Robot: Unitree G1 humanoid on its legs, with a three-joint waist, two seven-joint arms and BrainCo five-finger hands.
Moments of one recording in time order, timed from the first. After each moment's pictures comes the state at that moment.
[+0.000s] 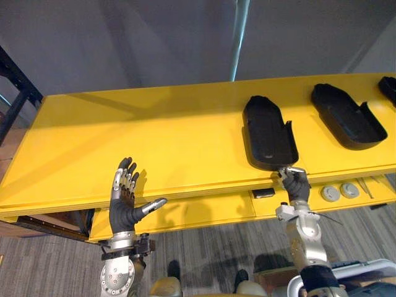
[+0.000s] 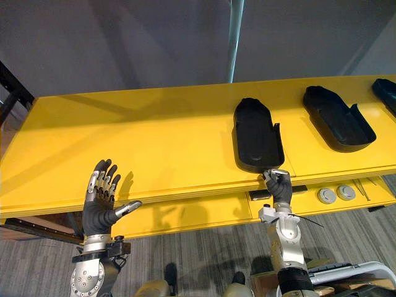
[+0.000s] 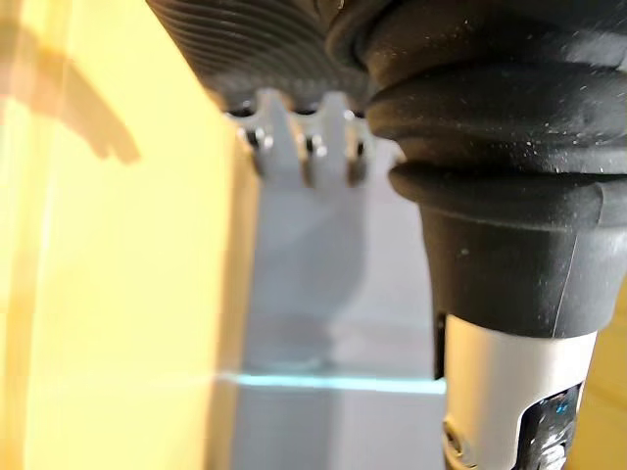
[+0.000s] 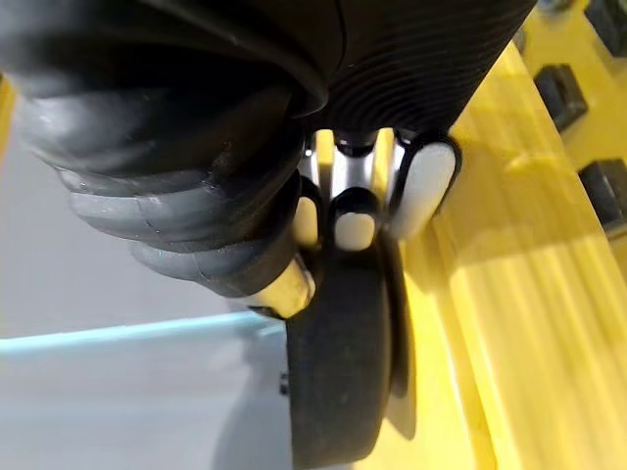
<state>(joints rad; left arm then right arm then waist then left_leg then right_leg) 0.40 0.14 -0.13 -0.41 -0.16 -0.32 0.23 -0.11 -0.22 -0.04 0.37 0.38 -0.38 -0.03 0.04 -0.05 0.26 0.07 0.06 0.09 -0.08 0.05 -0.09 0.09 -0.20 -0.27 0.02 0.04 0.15</state>
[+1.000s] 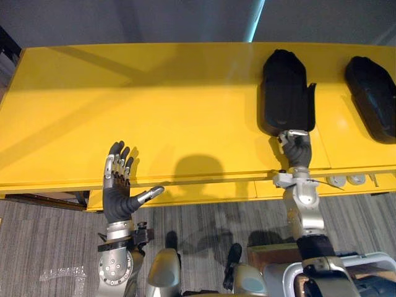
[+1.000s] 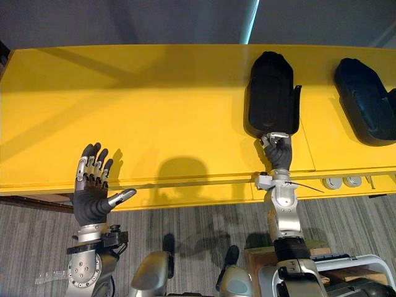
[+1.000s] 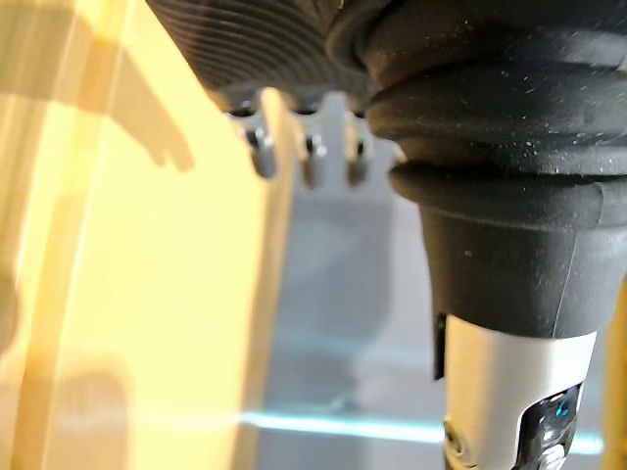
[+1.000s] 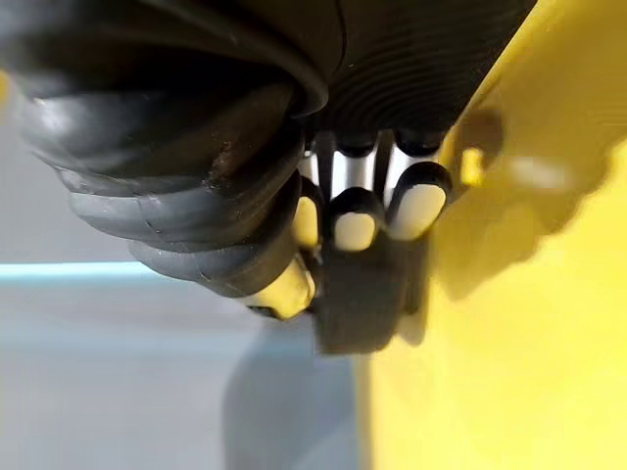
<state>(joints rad) 0.36 0.14 -0.12 -0.47 -0.16 -0.33 0.26 -0.17 -0.23 -0.03 0.07 0.26 -0.34 -0.13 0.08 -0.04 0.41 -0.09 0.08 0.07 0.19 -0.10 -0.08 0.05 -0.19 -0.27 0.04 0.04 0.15</state>
